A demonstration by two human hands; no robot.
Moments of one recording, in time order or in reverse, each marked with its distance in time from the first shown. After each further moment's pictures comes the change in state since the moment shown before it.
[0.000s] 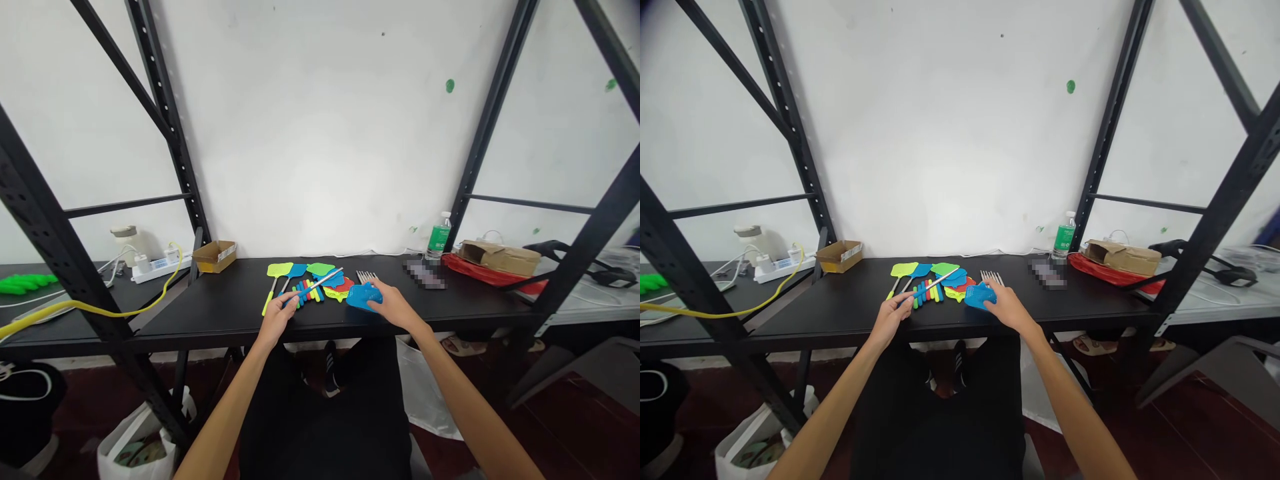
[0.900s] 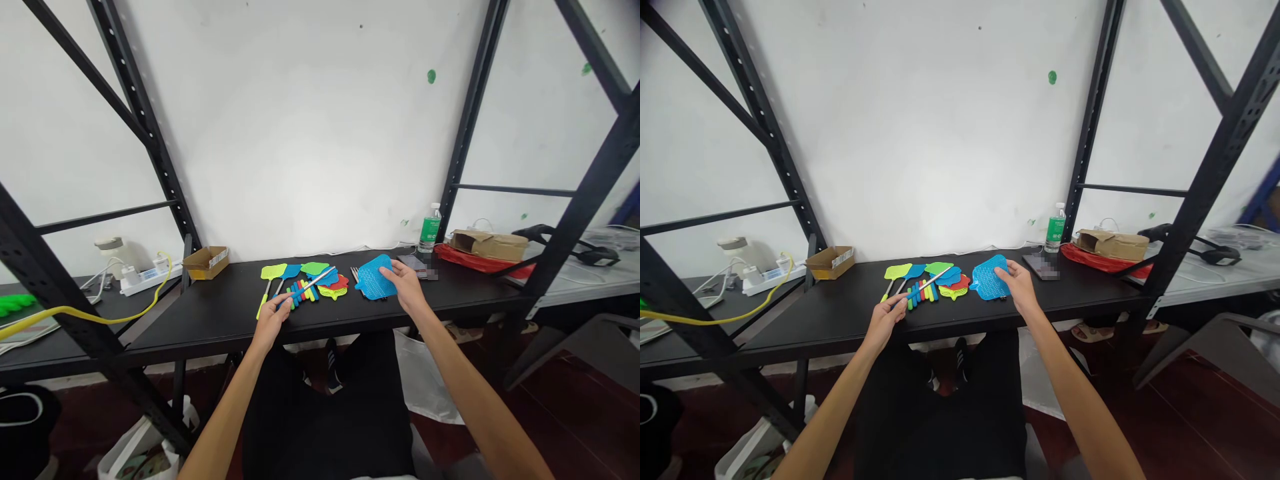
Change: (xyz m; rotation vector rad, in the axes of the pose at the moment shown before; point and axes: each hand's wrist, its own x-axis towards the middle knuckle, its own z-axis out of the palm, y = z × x) left_hand 0.000 0.003 0.001 -0.013 0.001 -0.011; right_hand 0.013 0.015 -0.017 0.931 0.438 0.211
